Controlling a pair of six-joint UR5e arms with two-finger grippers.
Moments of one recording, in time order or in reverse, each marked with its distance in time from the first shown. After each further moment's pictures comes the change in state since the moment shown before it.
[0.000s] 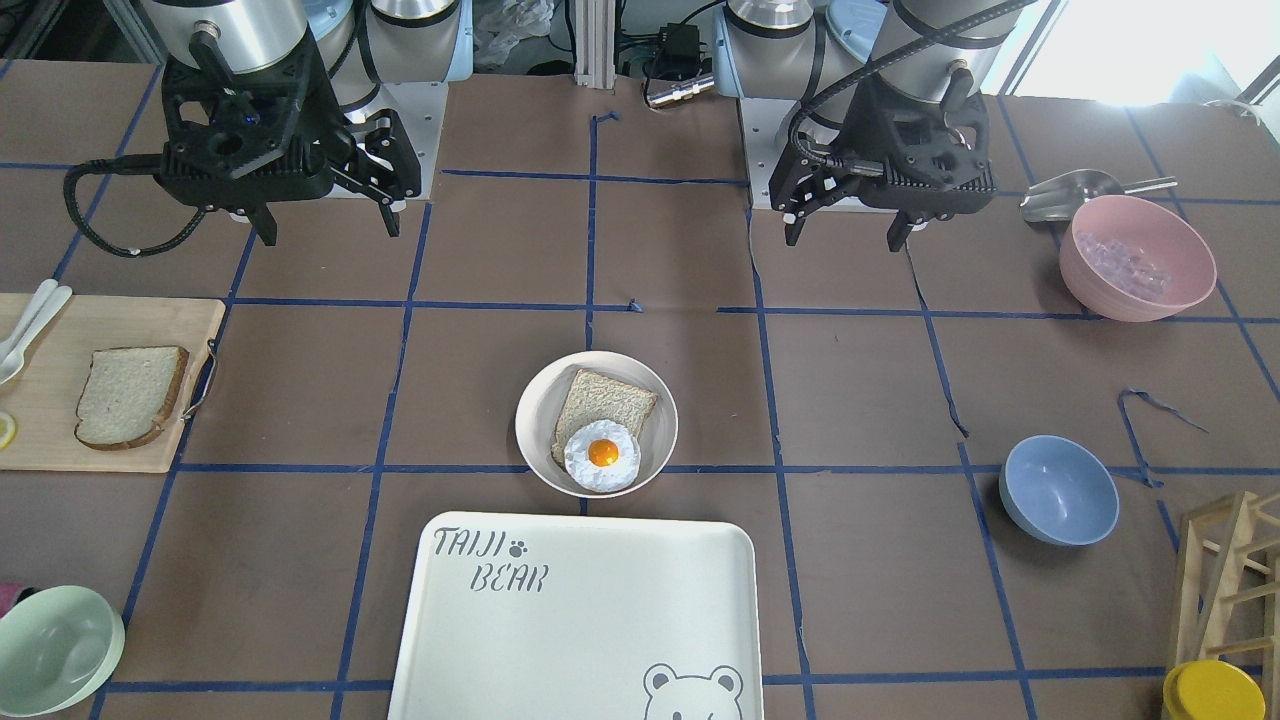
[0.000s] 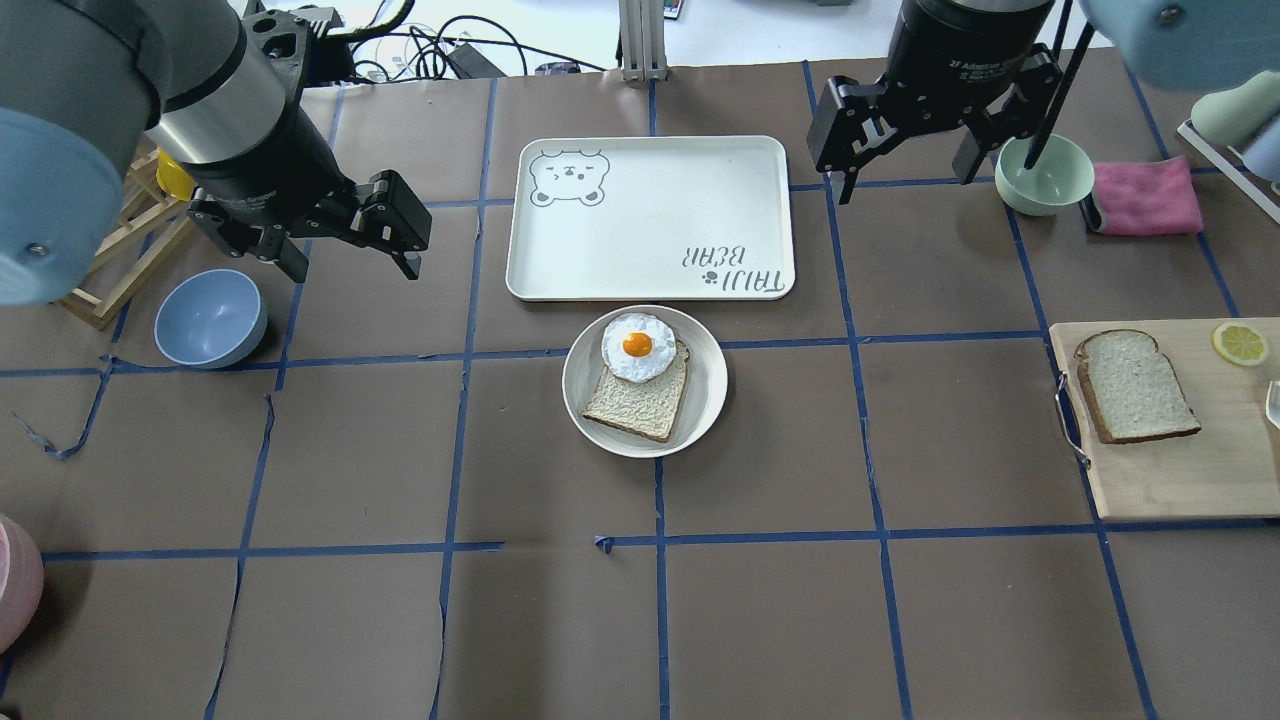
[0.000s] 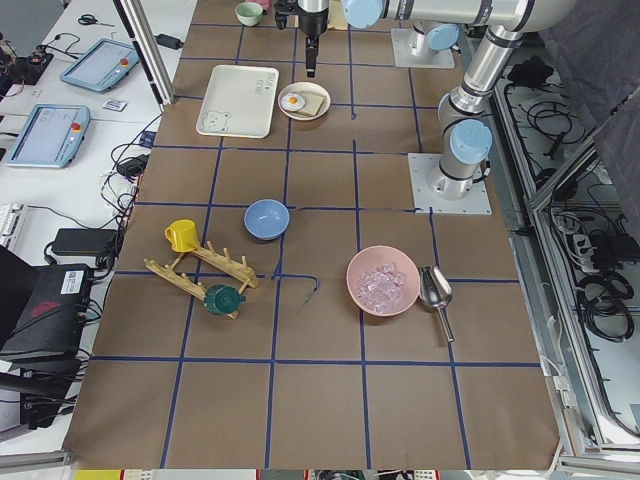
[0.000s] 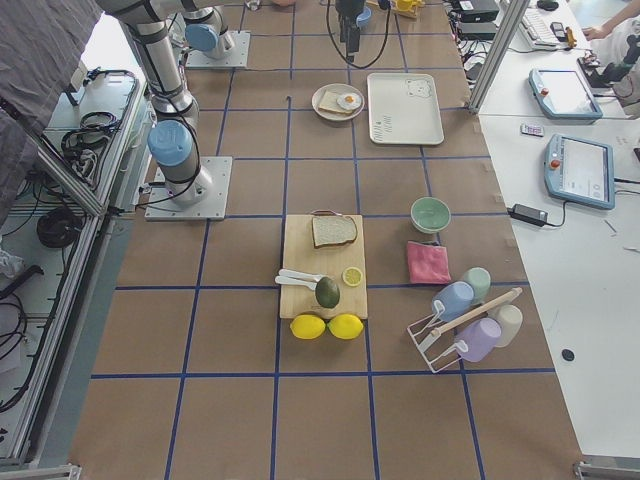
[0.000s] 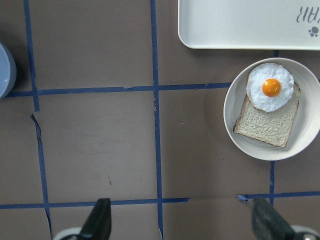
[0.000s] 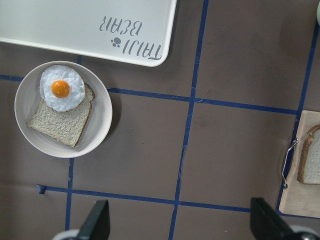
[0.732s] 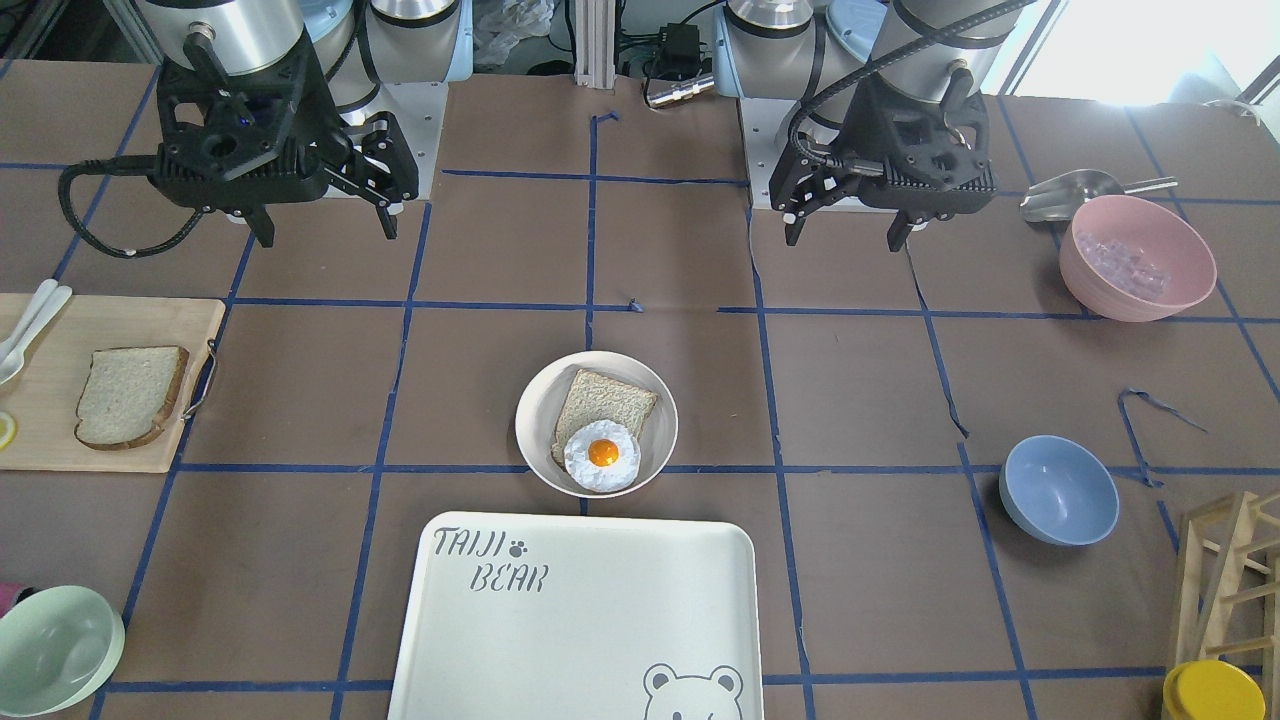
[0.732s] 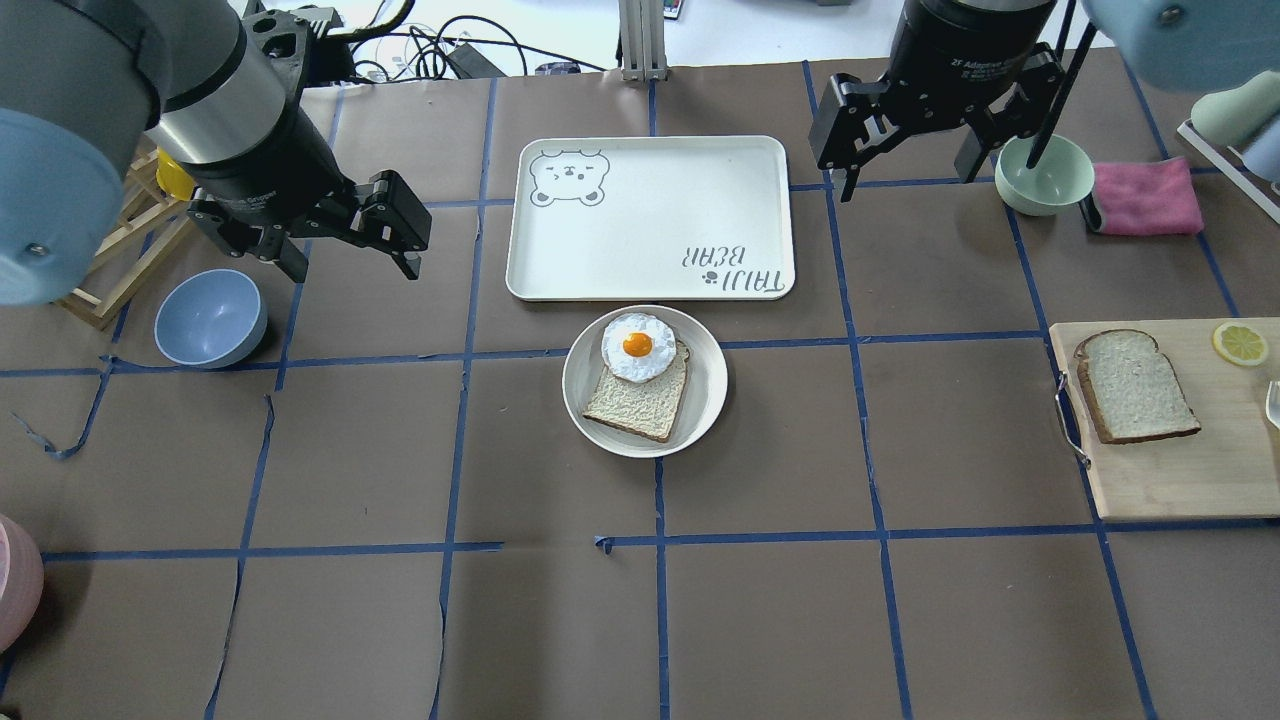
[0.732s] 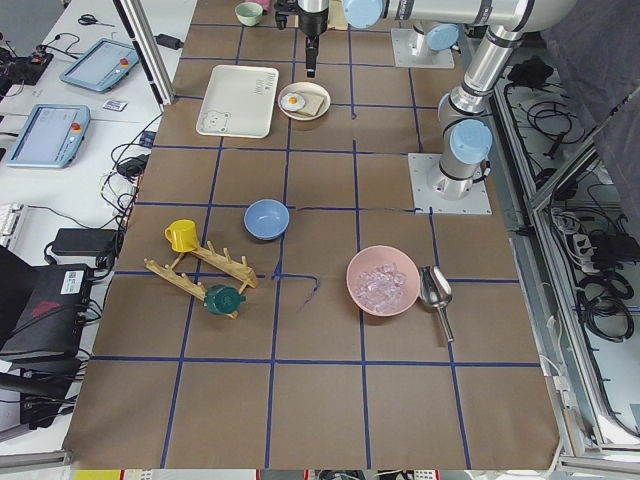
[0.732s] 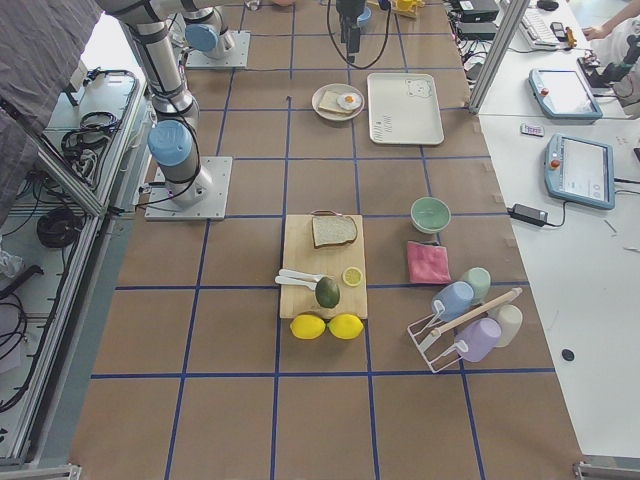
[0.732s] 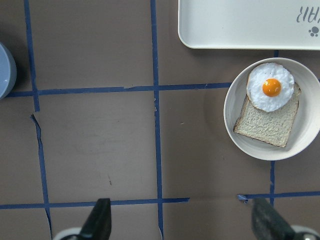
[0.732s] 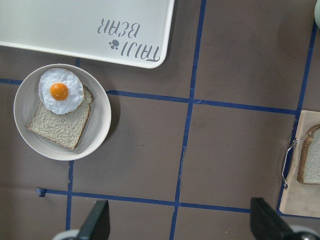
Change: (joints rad) left arm 0.000 0.000 0.000 0.000 0.000 0.000; right arm -0.004 0.000 0.001 -0.006 0.000 0.008
